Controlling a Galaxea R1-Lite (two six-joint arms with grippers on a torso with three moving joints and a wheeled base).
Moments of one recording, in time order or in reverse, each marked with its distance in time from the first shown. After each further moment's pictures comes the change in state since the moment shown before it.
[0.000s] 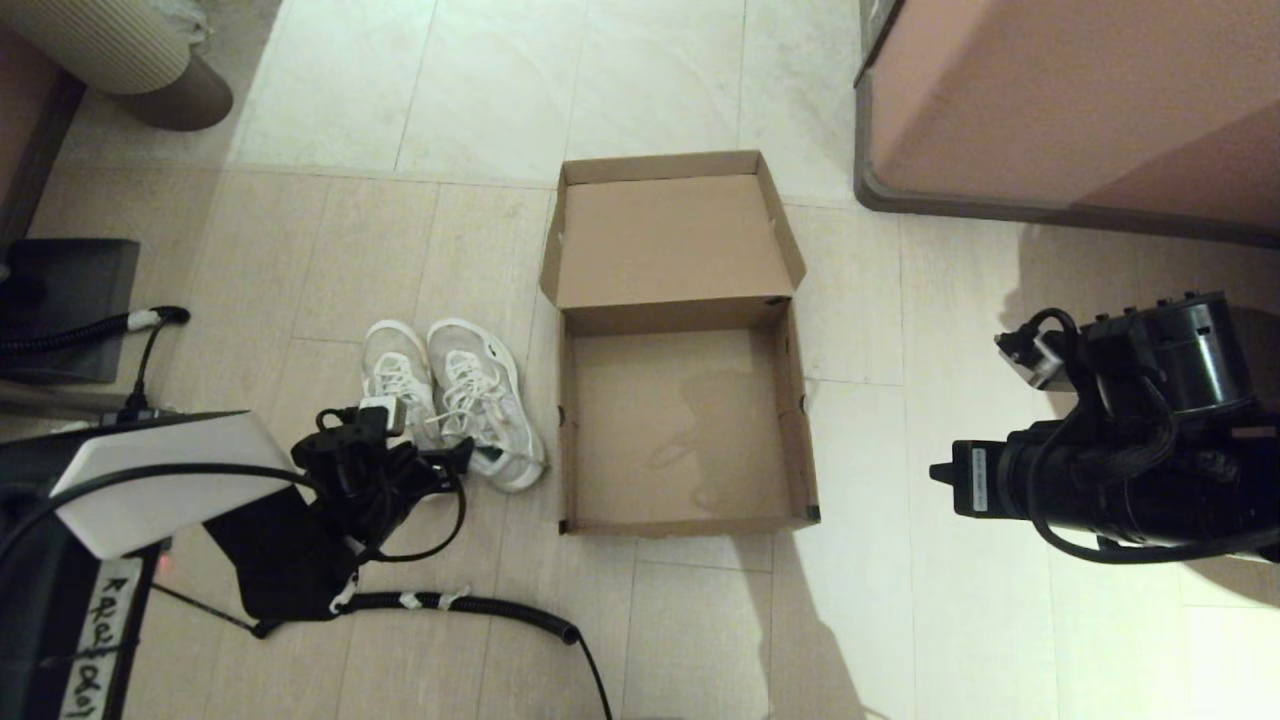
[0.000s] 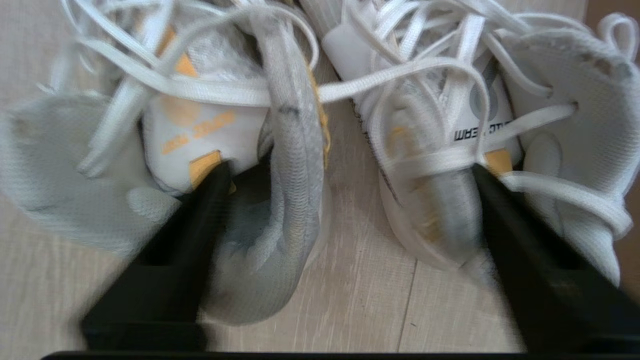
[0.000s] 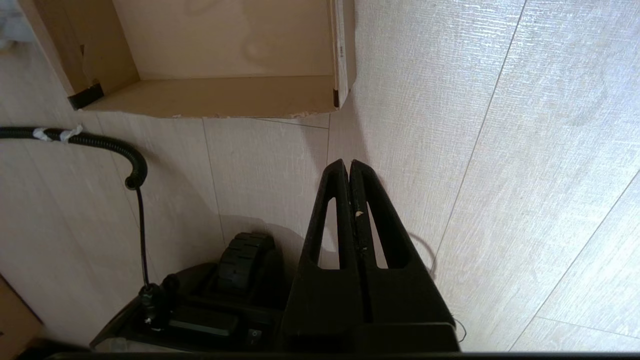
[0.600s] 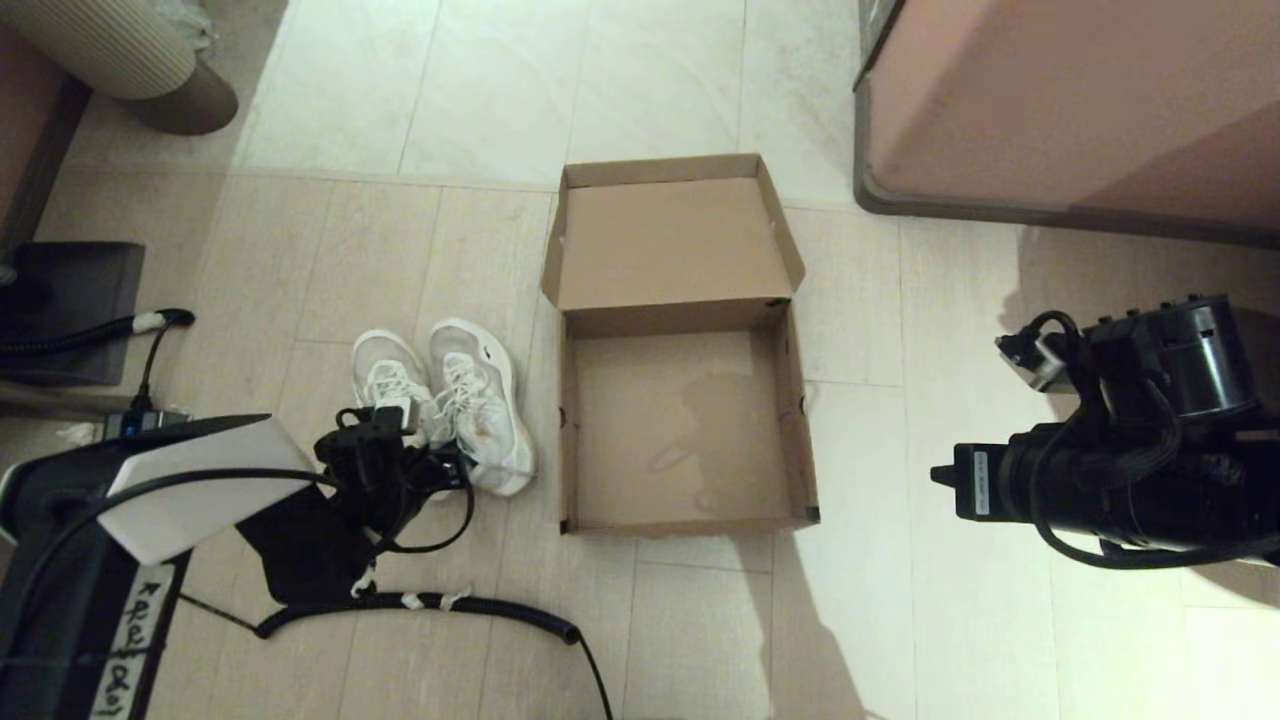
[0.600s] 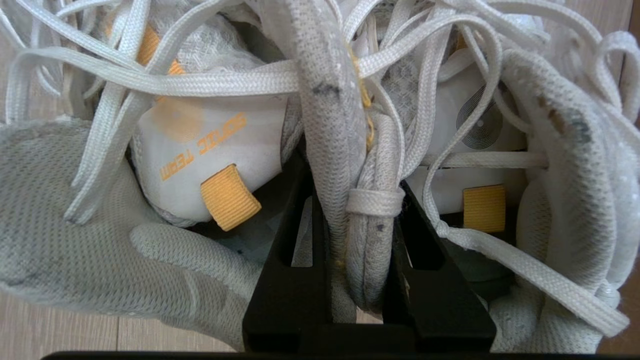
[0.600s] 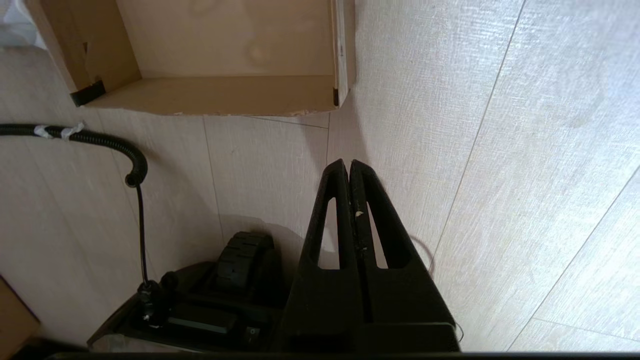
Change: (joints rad) left arm 0.000 0.091 -0.145 0.104 0.007 0.002; right arm 0.001 -0.009 0.006 0.000 0.000 -0.008
